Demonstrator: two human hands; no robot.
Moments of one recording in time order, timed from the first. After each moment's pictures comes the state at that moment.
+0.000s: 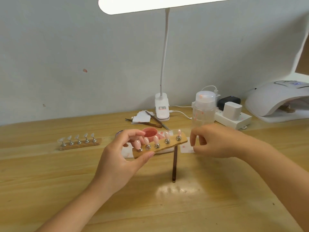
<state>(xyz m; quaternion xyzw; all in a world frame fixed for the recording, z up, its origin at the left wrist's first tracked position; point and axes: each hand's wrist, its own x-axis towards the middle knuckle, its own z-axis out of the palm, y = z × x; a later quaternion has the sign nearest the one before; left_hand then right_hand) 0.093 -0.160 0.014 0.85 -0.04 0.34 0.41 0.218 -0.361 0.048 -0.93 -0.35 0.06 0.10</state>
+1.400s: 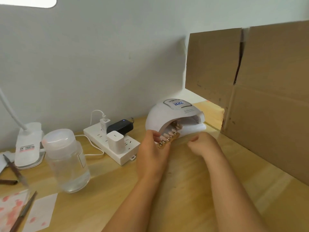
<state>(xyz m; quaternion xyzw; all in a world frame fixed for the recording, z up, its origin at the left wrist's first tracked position) 0.326 -0.456 -0.007 0.81 -0.01 0.24 0.54 0.344 -0.592 0.025 -0.93 0.16 -0.03 0.32</state>
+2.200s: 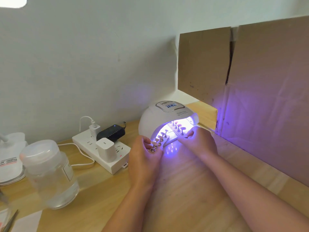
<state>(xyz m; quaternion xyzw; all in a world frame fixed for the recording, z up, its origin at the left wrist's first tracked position) 0.329 -0.458 -0.007 0.80 0.01 0.25 0.54 0.373 -0.612 0.006 -0.92 0.11 -0.18 0.32</state>
